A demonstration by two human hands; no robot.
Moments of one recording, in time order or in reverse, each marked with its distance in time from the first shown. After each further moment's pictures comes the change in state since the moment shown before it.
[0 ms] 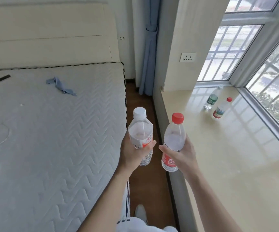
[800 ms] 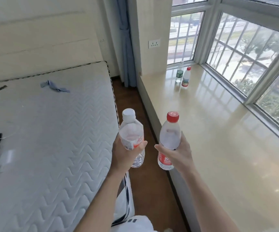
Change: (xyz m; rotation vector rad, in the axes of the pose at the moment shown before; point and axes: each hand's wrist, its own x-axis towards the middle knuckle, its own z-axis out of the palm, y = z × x) left_hand -0.335 0.045 -0.006 0.064 -0.049 0.019; right_hand -0.345 0.029 -0.085 0.082 0.159 0.020
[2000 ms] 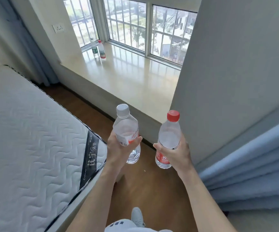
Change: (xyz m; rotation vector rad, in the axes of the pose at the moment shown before) left_hand -0.344 -0.044 -0.190 -0.110 -0.629 0.037; right_hand -0.530 0.014 0.090 0.000 0.693 0.106
